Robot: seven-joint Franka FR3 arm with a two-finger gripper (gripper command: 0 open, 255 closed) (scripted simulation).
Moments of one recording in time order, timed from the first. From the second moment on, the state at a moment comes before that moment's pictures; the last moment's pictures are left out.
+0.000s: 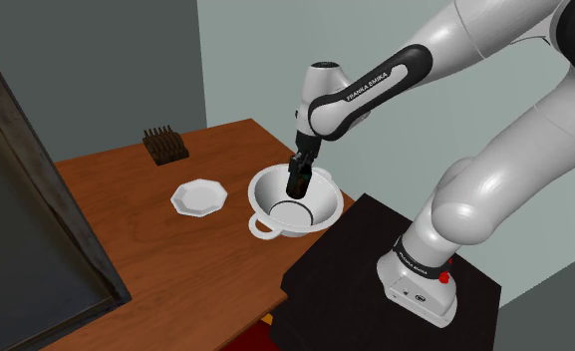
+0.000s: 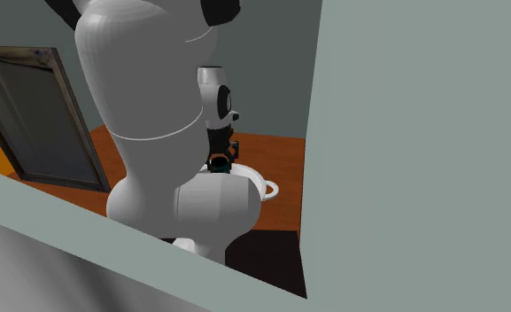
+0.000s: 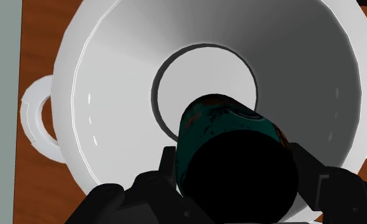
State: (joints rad) arm 0.06 -0.23 0.00 -2.69 0.00 2.45 -0.05
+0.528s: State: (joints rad) arm 0.06 -0.23 0.00 -2.69 0.00 2.45 -0.05
